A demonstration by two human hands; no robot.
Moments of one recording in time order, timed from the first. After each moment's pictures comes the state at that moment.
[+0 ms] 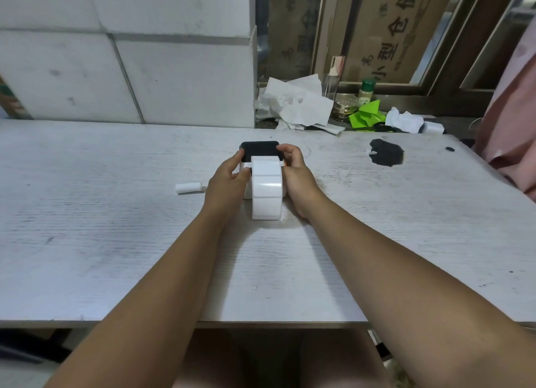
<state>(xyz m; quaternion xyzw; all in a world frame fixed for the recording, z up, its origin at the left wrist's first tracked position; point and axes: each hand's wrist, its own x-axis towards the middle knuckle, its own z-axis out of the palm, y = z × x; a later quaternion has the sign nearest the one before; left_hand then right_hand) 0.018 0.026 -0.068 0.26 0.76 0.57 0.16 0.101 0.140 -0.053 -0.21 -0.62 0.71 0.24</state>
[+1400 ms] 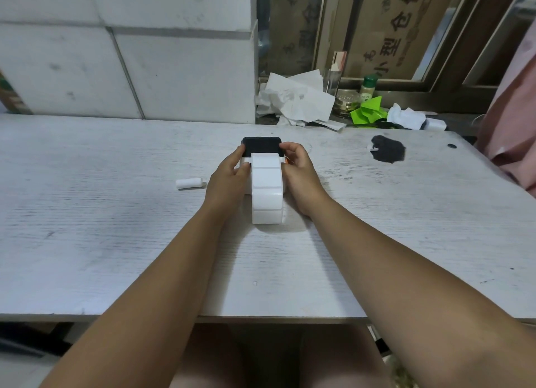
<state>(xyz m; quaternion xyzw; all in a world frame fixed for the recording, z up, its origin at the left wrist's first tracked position) 0.019 0.027 -0.066 0.28 0.78 0.54 0.15 0.096 0.143 -0.065 -0.23 -0.63 0.69 0.27</state>
